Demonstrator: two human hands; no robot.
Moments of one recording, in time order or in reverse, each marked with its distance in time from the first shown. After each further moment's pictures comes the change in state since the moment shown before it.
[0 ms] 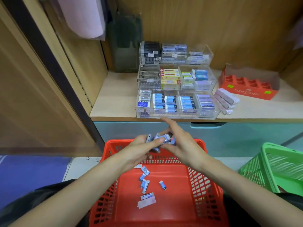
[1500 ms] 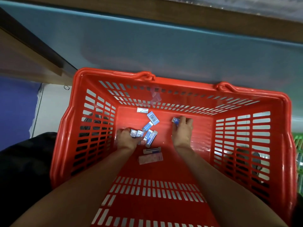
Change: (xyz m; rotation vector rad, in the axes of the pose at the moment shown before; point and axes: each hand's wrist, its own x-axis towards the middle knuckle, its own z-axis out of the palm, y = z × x) left_hand 0.138 -0.344 -0.074 0.572 0.536 -0.646; right_hand -0.009 0.286 0.272 -0.189 0.062 0.841
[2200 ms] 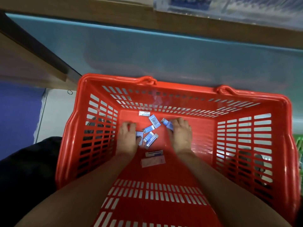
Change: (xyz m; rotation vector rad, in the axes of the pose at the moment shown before) left_hand -0.004 -0.004 -0.011 0.231 0.129 0.431; right_hand -0.010 -0.016 -0.010 -0.238 -0.033 -0.302
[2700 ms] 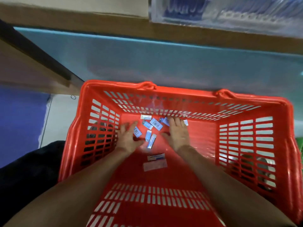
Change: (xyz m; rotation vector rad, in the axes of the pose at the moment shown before) left_hand 0.015 -0.004 -0.016 -0.151 -0.152 -0.101; right_hand 0.016 -0.005 0.001 -0.047 -0.176 -0.094
